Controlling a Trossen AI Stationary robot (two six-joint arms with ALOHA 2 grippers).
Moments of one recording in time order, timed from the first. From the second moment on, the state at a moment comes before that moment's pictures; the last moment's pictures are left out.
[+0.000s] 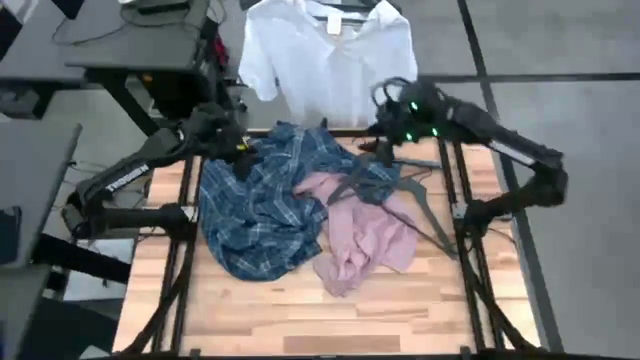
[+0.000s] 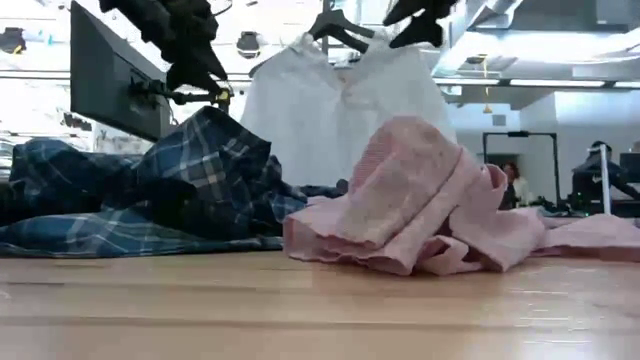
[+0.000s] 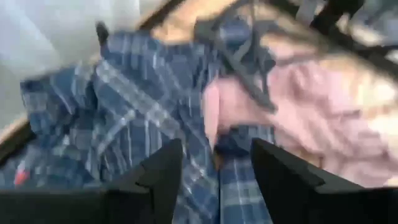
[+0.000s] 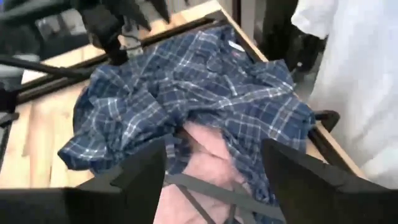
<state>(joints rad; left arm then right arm) 0.59 1.02 1.04 -0.76 0.17 -0.10 -0.44 1.22 1.32 -0.66 -0.17 0.10</state>
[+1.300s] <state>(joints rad) 0.70 1.24 1.06 -0.83 0.21 0.00 -1.00 1.74 1.13 -0.96 0.01 -0.24</state>
